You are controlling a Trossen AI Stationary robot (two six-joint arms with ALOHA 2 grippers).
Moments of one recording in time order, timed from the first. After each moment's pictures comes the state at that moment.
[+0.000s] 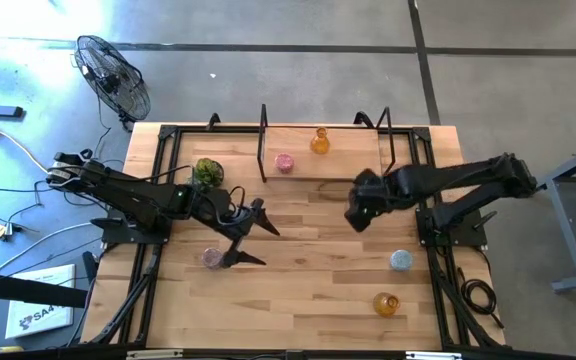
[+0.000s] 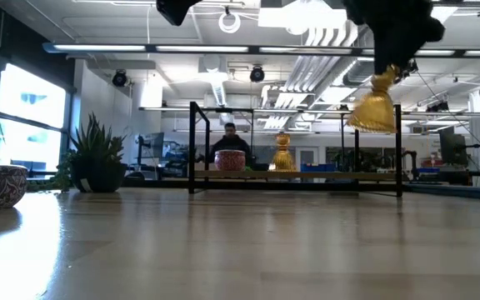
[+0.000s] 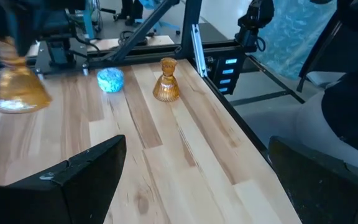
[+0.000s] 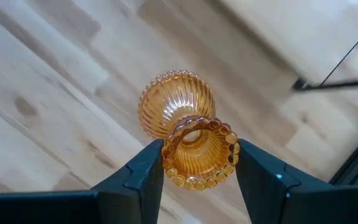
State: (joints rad) left arm -0.21 1.22 0.89 0.03 0.21 -0.03; right arm 0.13 1.37 1.31 -1.31 0.29 0.97
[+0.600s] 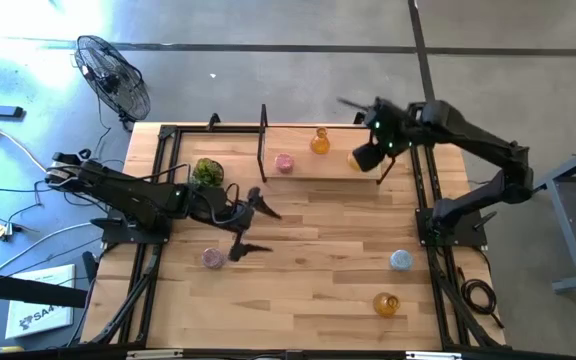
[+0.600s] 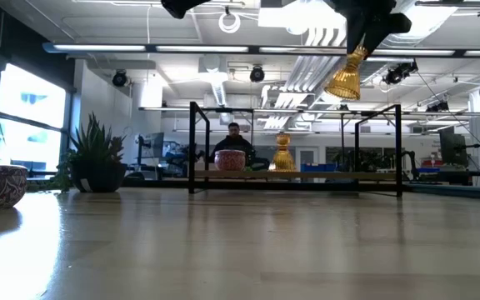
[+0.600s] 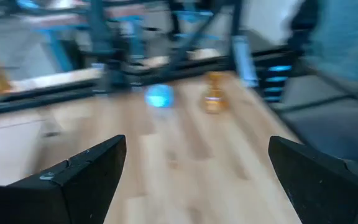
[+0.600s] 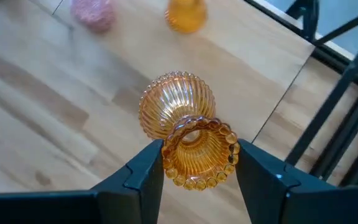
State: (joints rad) left arm -0.21 1.20 0.89 0.06 -0.01 0.07; right arm -0.39 1.38 1.61 -1.41 0.16 0.60
